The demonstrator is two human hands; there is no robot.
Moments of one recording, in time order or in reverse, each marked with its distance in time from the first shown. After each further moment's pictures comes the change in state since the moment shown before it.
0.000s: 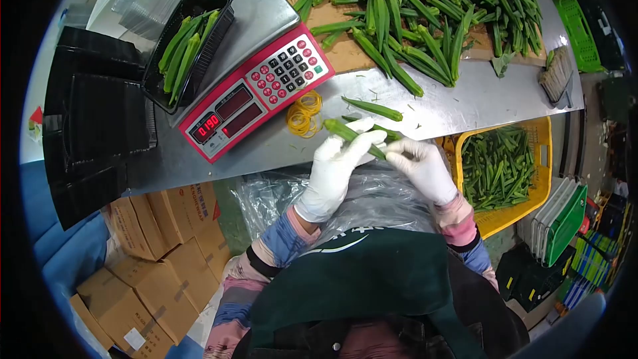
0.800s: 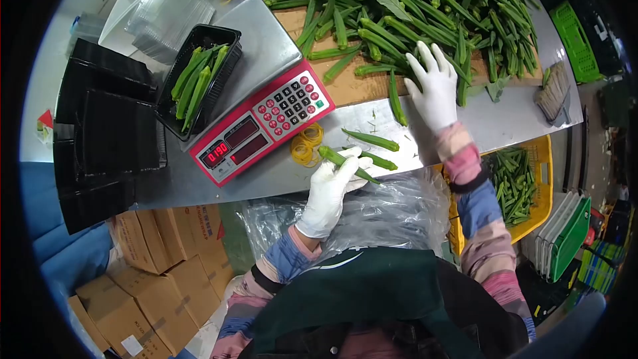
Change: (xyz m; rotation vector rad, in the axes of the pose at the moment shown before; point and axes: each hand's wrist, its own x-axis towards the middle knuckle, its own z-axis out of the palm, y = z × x) left_hand 0.010 -0.004 -0.013 -0.005 0.097 -0.078; right_hand 0.155 -0.018 -0.079 -1.156 0.640 -0.632
